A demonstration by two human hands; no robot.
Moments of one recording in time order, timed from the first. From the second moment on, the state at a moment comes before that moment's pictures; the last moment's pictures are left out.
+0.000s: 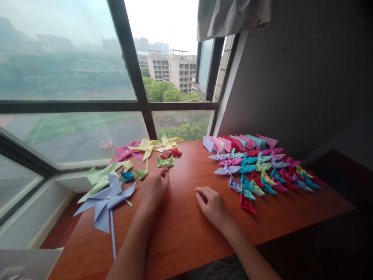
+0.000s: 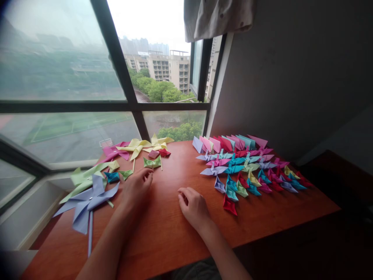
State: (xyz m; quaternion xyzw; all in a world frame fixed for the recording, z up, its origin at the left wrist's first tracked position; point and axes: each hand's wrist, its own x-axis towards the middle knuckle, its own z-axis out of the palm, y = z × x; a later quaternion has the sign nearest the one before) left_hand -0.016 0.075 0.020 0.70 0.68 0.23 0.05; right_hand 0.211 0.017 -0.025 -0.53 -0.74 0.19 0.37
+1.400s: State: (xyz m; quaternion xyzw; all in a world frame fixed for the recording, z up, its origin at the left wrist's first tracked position) left_hand -0.050 0.082 0.022 0.60 0.79 0.12 0.05; right_hand 0.214 0.018 -0.032 -0.51 -0.74 0.18 0.39
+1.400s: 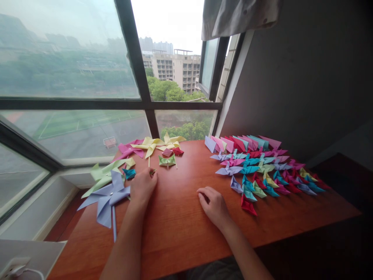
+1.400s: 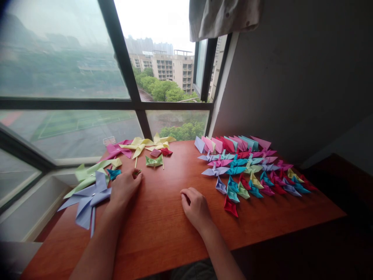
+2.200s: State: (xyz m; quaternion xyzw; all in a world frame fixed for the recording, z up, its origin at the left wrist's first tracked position) left_hand 0.005 0.066 0.015 0.84 0.51 0.18 0.08; right_hand 0.217 0.017 -0.026 -0.53 -0.67 0.20 0.47
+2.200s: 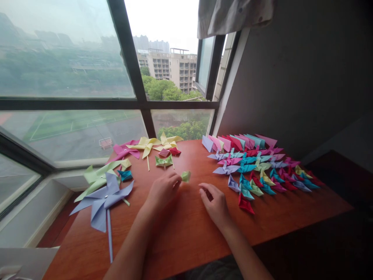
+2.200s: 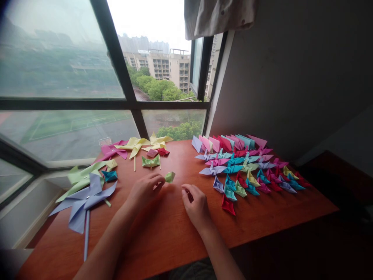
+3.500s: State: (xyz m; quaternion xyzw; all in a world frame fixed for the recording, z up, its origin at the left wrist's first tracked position) left_hand 0.011 0.068 0.013 0.83 0.39 0.32 0.22; right_hand 0.217 0.013 -0.023 -0.50 -0.68 0.18 0.50
